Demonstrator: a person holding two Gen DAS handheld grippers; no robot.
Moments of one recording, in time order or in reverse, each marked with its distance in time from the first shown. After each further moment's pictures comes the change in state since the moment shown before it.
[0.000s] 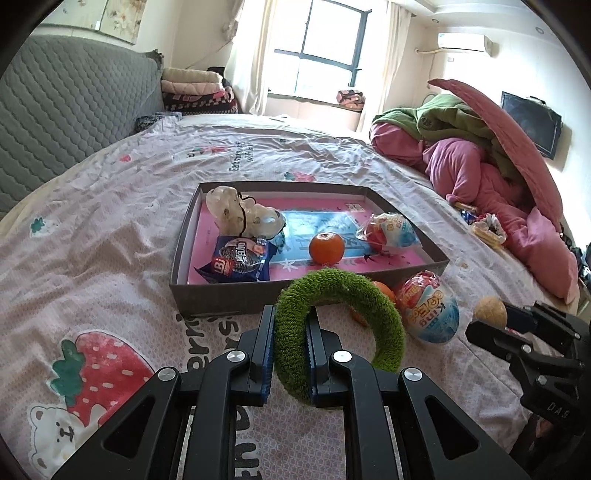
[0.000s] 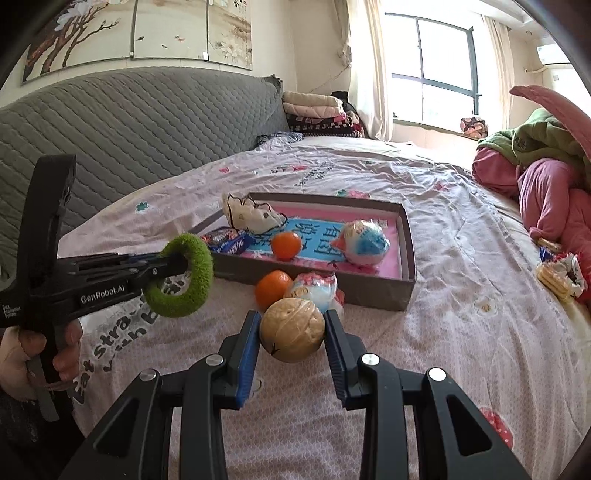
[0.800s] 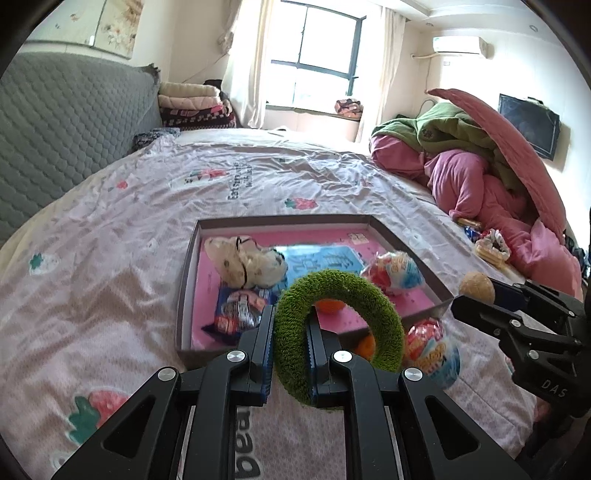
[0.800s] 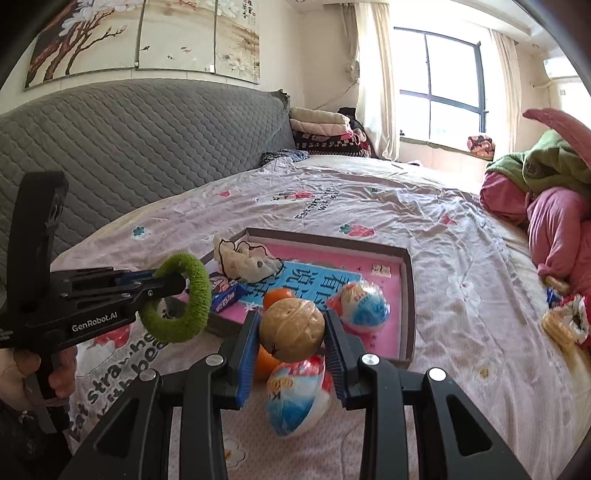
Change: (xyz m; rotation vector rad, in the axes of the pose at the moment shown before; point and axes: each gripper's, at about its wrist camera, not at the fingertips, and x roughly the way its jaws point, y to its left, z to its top) left arm 0.006 -0.001 0.046 0.036 -0.043 0.010; right arm 0.021 -0.010 0.051 -0.041 -0.059 0.006
